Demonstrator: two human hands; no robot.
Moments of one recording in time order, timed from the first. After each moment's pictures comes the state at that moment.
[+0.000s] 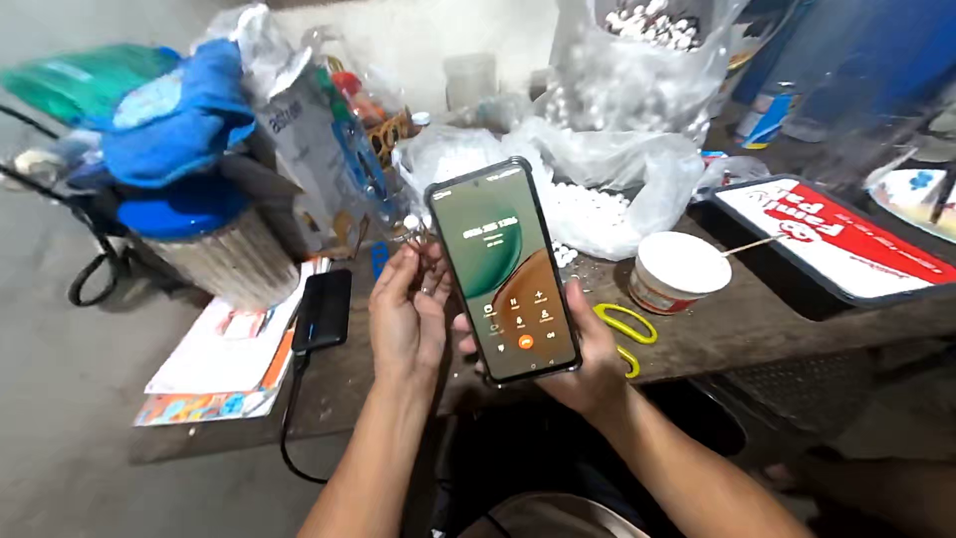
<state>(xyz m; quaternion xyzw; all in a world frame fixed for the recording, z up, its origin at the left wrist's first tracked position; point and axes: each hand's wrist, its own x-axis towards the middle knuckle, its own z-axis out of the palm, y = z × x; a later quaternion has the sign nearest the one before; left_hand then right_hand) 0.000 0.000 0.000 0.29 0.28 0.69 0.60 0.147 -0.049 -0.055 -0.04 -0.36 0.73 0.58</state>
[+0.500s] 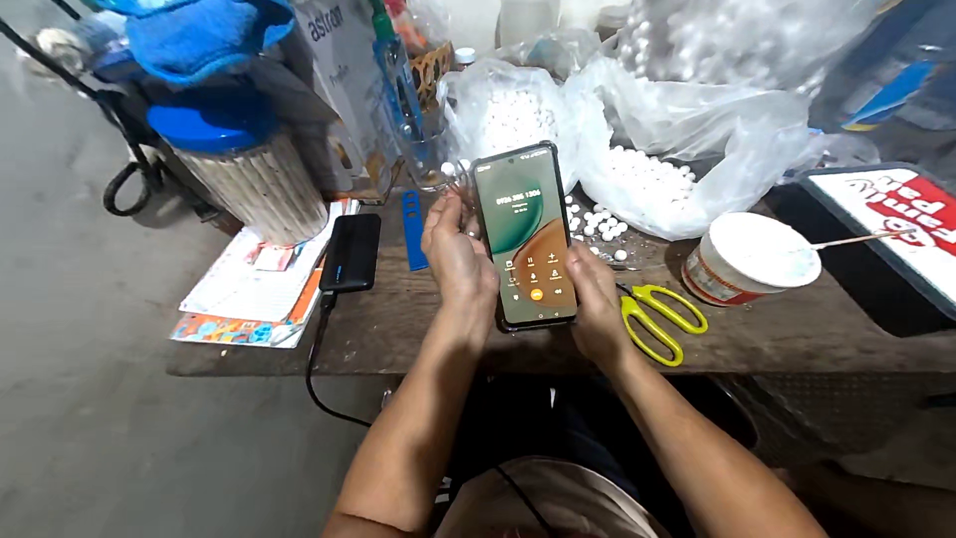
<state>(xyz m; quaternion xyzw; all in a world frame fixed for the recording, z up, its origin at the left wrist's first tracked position) 0.018 0.020 -0.019 0.28 0.35 0.73 0.52 0.135 -0.024 -0.068 -0.43 -0.55 0.37 0.61</state>
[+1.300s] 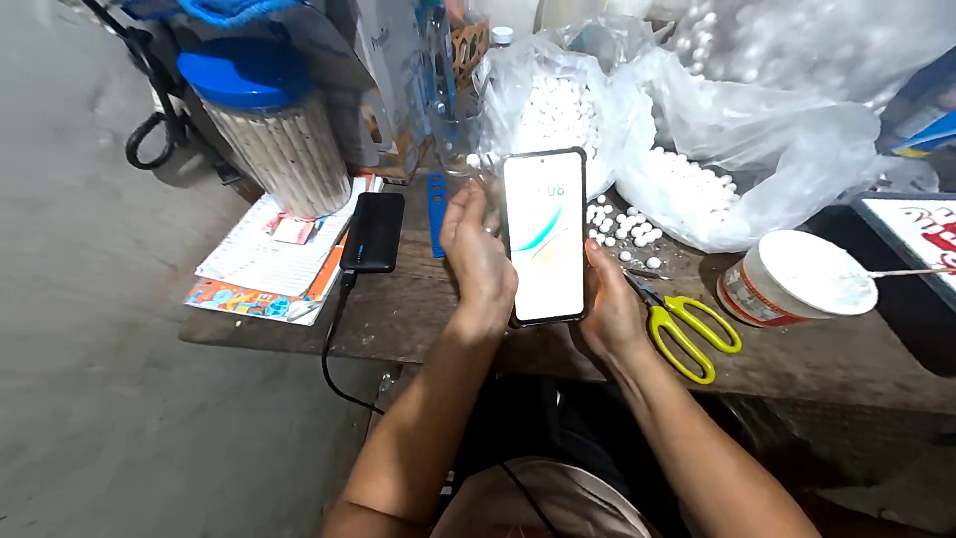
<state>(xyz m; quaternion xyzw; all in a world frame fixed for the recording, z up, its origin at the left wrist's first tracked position) 0.007 0.037 -0.025 0.21 0.34 0.77 0.50 0.118 -0.008 -0.070 -0.43 -0.44 0.50 0.61</state>
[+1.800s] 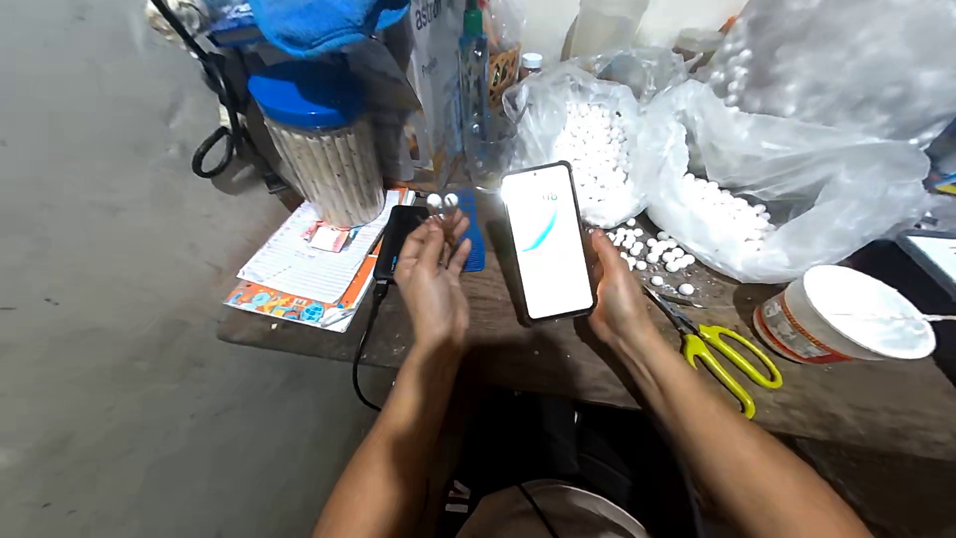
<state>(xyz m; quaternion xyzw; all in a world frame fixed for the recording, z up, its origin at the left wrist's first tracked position) -0.076 0.023 -0.047 0.27 0.38 0.75 0.47 0.090 0.027 -0.050 -0.50 -0.40 0.51 0.58</state>
